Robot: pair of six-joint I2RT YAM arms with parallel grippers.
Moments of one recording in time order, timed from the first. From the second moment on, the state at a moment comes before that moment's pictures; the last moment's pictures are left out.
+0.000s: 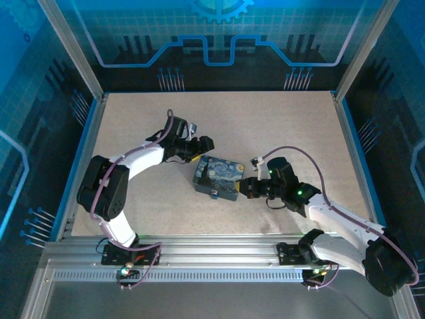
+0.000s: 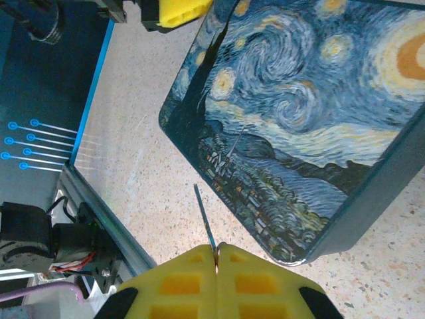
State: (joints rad) left arm -0.35 1.72 1.09 -0.21 0.51 -0.75; right arm 0.58 1.02 0.52 -0.14 -0.45 0.66
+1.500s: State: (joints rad) left arm -0.60 1.36 0.61 -0.07 0.31 -0.86; right arm 0.44 1.34 0.51 0.14 -0.61 0.66
